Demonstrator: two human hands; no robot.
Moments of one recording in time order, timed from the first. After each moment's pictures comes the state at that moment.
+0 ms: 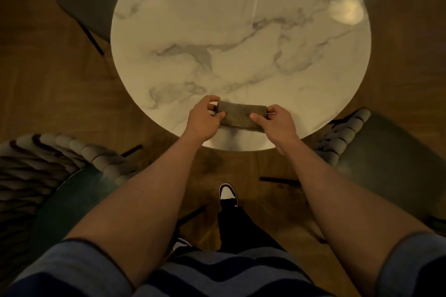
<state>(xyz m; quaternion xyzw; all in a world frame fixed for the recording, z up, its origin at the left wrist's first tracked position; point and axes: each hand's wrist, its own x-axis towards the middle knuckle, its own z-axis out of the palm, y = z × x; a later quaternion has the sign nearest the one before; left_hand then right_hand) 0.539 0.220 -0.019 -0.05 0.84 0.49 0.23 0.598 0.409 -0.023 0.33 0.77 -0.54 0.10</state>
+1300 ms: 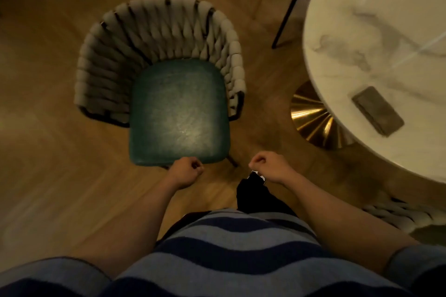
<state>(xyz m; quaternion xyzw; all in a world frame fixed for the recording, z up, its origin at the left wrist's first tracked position) 0.940 -0.007 -0.043 -0.36 0.80 0.38 0.29 0.780 0.210 -0.056 -0.13 0.80 -0.26 0.52</state>
